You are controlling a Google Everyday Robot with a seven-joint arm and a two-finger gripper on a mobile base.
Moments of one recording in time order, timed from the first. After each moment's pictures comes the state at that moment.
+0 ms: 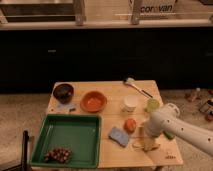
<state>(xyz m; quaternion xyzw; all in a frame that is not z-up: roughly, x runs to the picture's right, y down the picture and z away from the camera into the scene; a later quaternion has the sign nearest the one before) 0.231 0.262 0.807 -0.30 -0.05 0.04 0.95</state>
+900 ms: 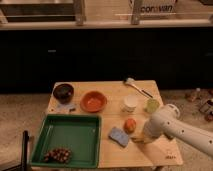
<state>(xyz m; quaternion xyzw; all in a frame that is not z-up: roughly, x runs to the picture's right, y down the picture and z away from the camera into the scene) 0.232 0.260 0.798 -0.29 -0.05 0.02 0.96</state>
